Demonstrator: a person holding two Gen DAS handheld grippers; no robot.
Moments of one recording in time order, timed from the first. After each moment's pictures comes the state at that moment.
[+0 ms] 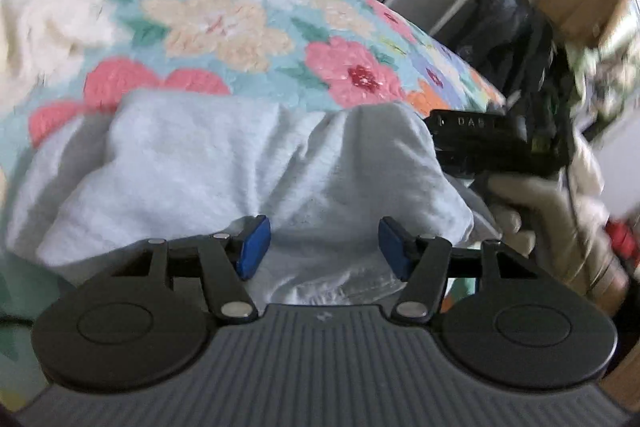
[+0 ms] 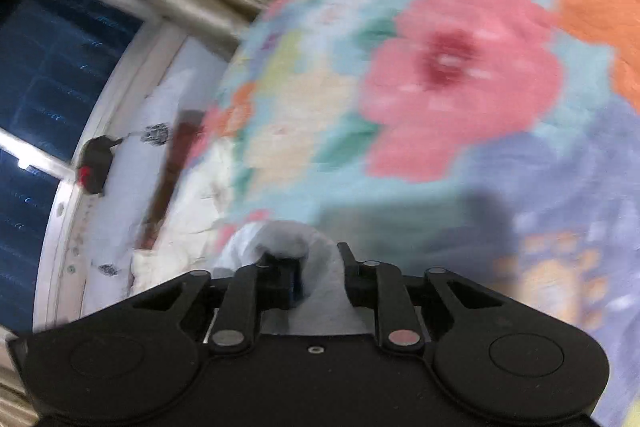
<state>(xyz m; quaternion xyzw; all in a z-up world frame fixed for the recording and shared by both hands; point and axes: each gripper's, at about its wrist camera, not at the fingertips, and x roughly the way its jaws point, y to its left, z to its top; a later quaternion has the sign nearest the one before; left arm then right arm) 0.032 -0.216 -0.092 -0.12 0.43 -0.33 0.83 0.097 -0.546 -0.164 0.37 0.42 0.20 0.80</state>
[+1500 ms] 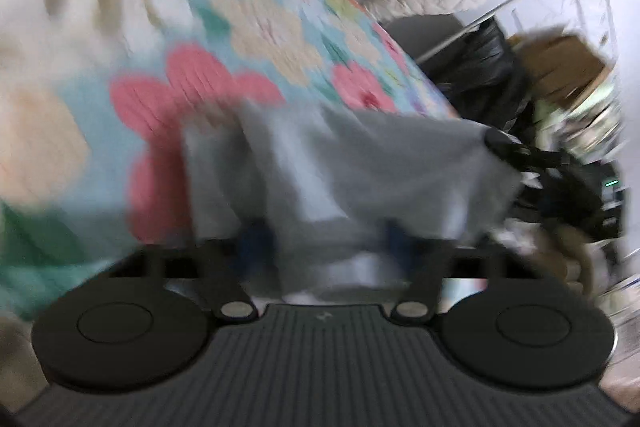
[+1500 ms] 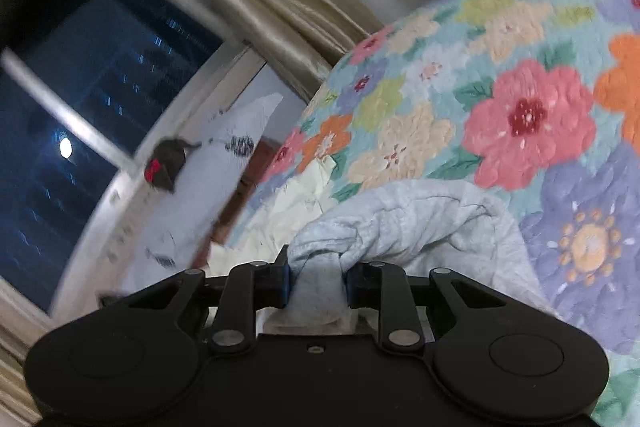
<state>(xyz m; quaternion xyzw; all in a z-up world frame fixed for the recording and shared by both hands) 0.056 -0.122 -0.112 -0.30 0.46 -0.36 0.75 0.022 -0.524 -0.061 0.36 0.33 0.23 0.84</state>
